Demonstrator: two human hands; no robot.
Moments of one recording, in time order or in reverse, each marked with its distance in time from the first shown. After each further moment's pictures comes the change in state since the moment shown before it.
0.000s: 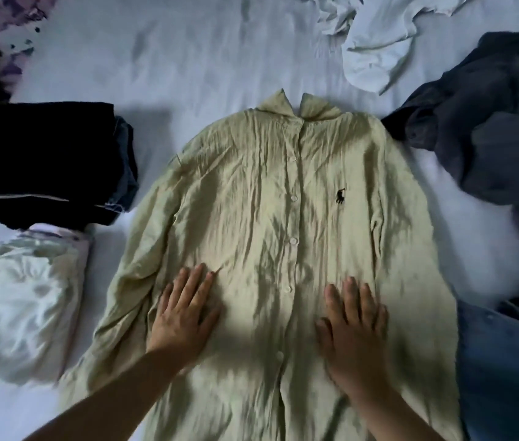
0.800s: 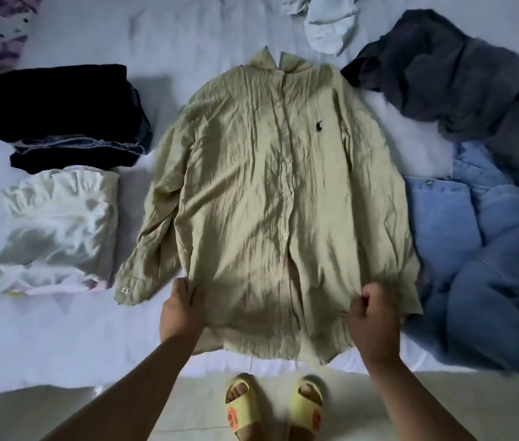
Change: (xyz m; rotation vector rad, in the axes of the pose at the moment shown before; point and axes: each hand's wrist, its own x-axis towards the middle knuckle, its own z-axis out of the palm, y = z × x) left_hand -0.166 -0.009 -0.001 -0.634 0.082 -0.477; right_hand -0.190 -0.028 0.021 0.497 0.505 0.352
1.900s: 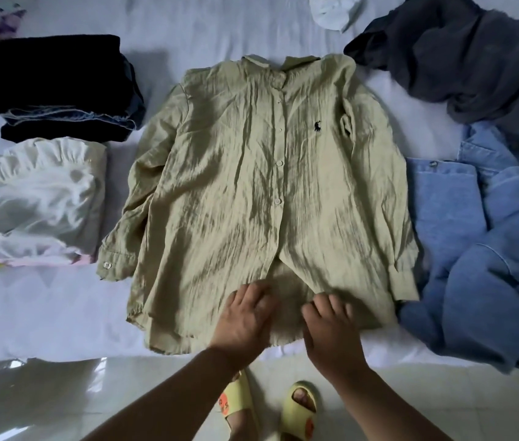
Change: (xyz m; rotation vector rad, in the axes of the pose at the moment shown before) left_hand -0.059 0.001 0.087 0.338 -0.133 0.954; right_hand -0.047 0.025 0.023 -0.428 -0.201 -0.647
